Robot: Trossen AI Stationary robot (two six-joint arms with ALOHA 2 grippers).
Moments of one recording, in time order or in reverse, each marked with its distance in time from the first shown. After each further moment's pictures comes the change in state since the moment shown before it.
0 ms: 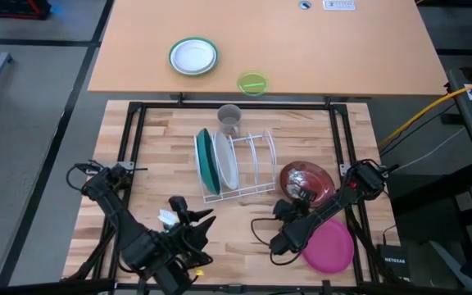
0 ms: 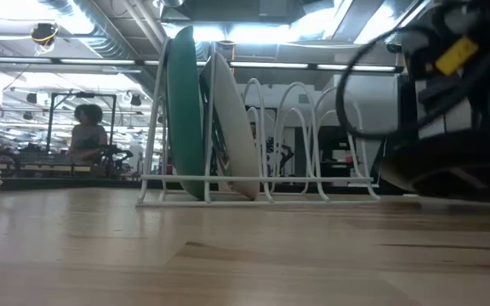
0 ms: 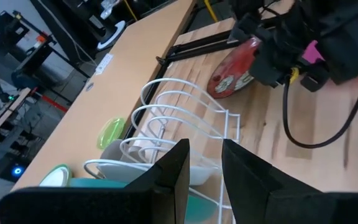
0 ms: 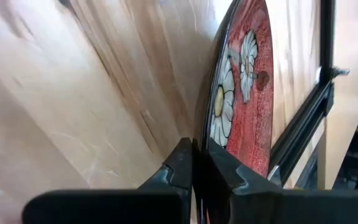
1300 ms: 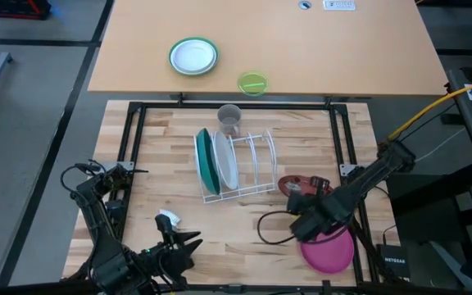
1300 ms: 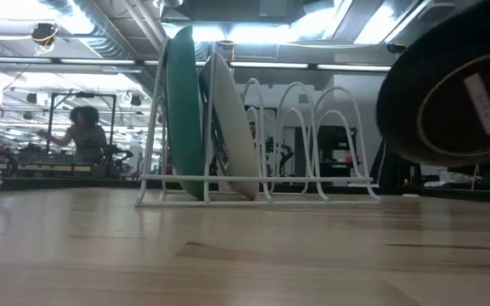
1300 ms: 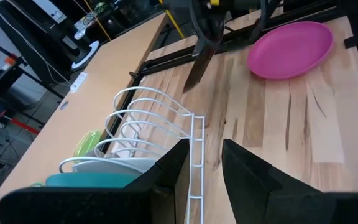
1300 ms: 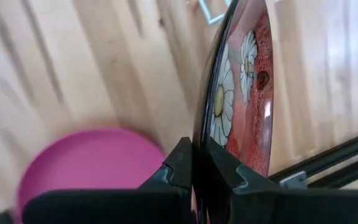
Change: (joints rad) left arm -0.156 0.000 0.000 0.000 0.000 -0.038; right arm 0.006 -0.370 0.167 -0.057 -0.180 -0.253
